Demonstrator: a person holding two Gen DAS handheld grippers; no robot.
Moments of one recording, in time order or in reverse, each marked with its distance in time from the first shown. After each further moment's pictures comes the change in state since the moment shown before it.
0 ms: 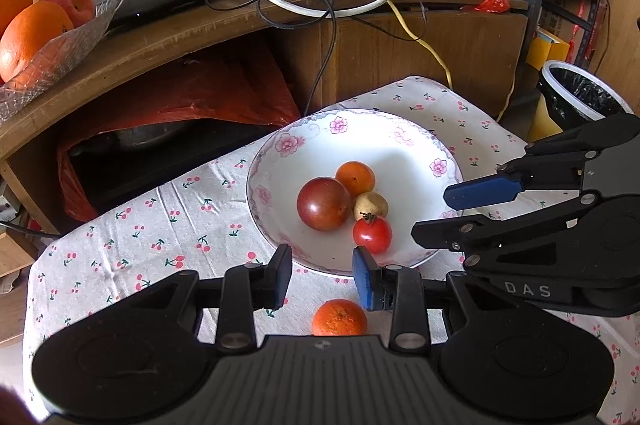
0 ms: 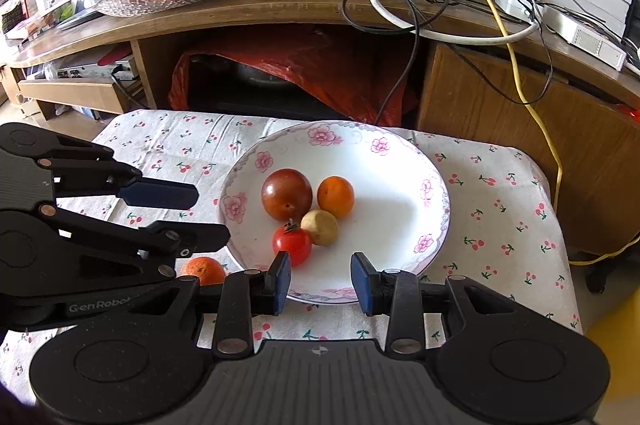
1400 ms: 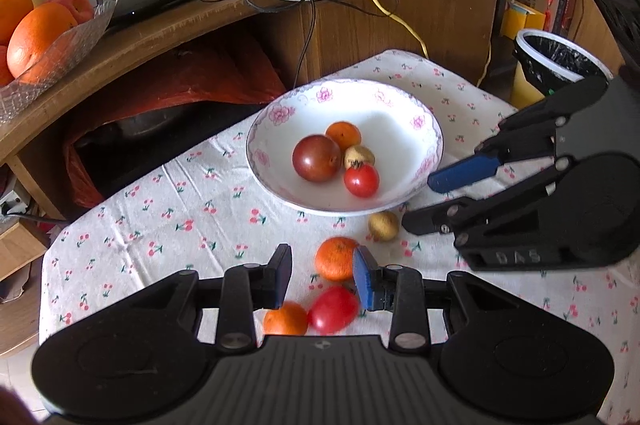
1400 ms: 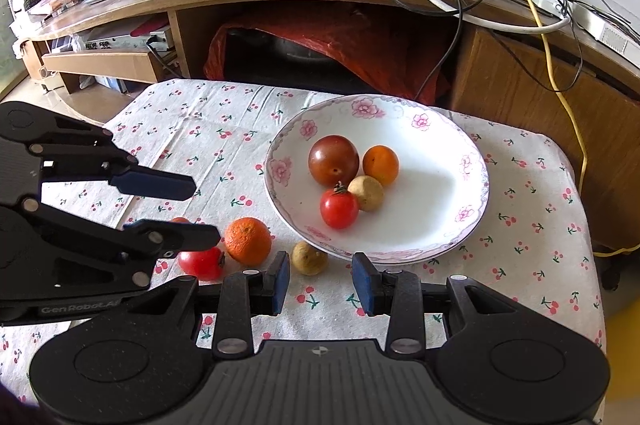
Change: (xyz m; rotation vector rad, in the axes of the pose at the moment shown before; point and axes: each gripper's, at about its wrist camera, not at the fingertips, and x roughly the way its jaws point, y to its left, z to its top) left arm -0.027 0.003 -0.033 0.084 0.029 -0.024; right arm -0.004 0.021 -0.013 -0.045 0.053 0.058
